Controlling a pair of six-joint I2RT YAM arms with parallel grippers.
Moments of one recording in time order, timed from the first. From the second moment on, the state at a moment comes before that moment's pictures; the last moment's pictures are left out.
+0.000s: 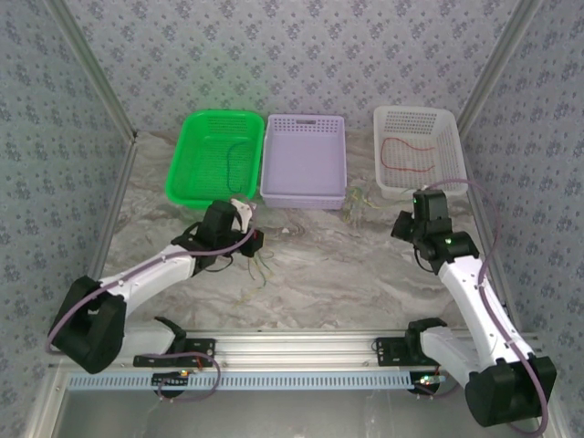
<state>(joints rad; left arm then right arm) -0.58 1.25 0.66 -0.13 0.25 -0.32 0.17 0.94 0.82 -0.70 0.11 0.43</state>
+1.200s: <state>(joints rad) -0.85 1.19 0.69 0.12 -0.04 -0.02 0.57 0.97 1.08 -0.85 -0.09 0.40</state>
